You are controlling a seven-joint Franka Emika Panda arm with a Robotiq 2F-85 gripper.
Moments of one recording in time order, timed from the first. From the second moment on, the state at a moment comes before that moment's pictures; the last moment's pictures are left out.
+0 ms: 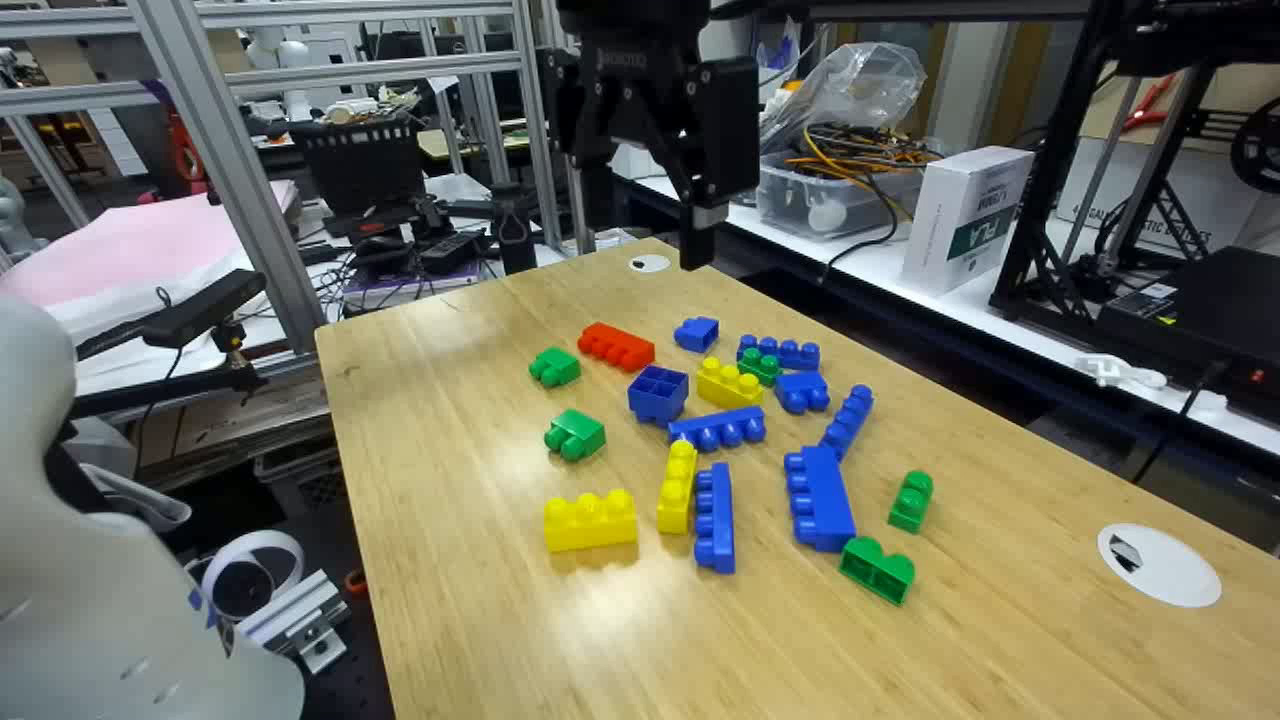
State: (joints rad) arm -0.04 -0.50 -0.23 -2.28 -0.09 1.80 -0.38
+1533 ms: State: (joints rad) arm 0.05 -0.36 -0.16 -2.29 0.02 1.96 -0.39
